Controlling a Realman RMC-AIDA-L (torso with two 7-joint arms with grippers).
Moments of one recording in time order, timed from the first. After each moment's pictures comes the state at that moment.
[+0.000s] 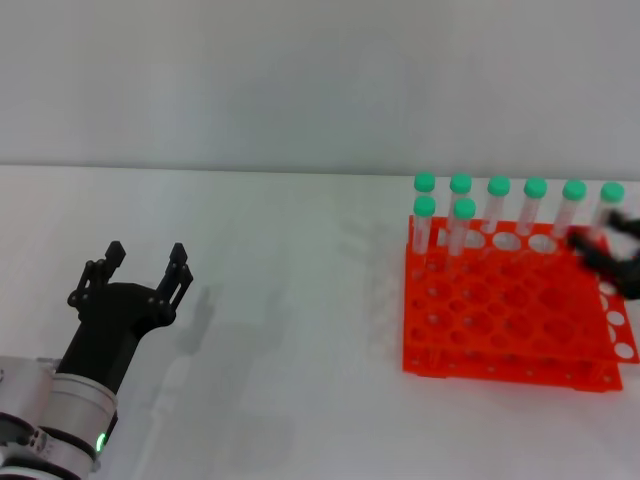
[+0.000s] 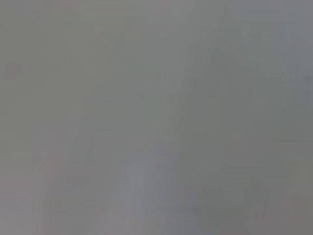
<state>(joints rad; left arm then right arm) -0.32 -2.09 2.59 0.37 -1.19 1.19 -0.02 0.41 1.97 -1.42 -0.45 -0.70 -1.04 0.87</state>
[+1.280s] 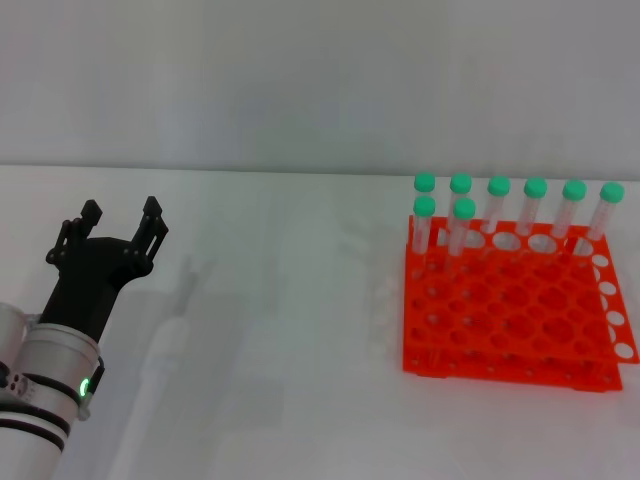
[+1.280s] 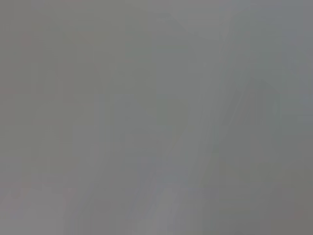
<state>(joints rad) -0.42 -2.09 2.50 0.27 -1.19 1.18 -0.15 0.44 2.01 -0.81 -0.13 -0.46 -1.02 0.24</state>
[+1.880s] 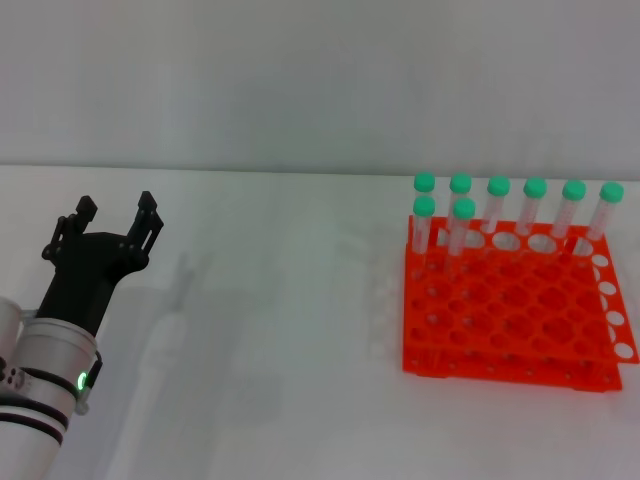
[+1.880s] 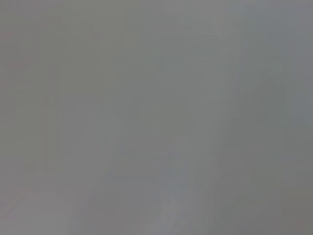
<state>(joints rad) -0.43 -2.09 2.50 0.26 -1.21 1.17 -0.17 0.46 2.02 -0.81 -0.13 -0.46 -0.99 0.20</state>
